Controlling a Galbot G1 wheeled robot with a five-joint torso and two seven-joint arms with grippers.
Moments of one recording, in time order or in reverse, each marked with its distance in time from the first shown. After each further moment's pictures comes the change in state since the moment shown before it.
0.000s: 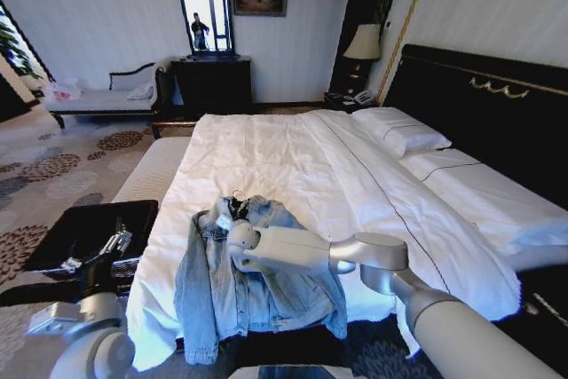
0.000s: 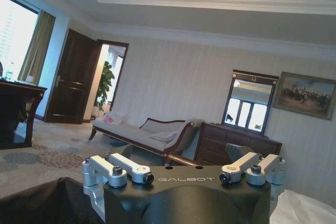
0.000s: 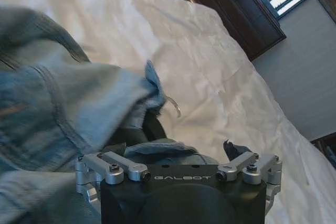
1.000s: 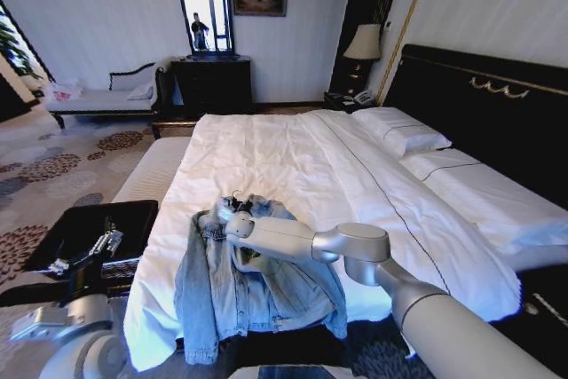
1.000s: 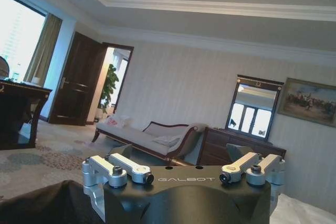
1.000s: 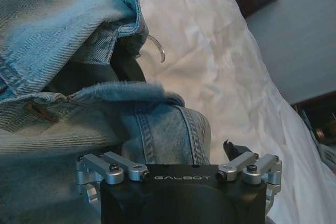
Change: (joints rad) left arm -0.005 0.004 -0.035 0.007 -0.039 -0.005 -0.001; right arm 0.000 0.098 -0.042 -0.309 0.003 -0.008 -0.051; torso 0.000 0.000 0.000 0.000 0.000
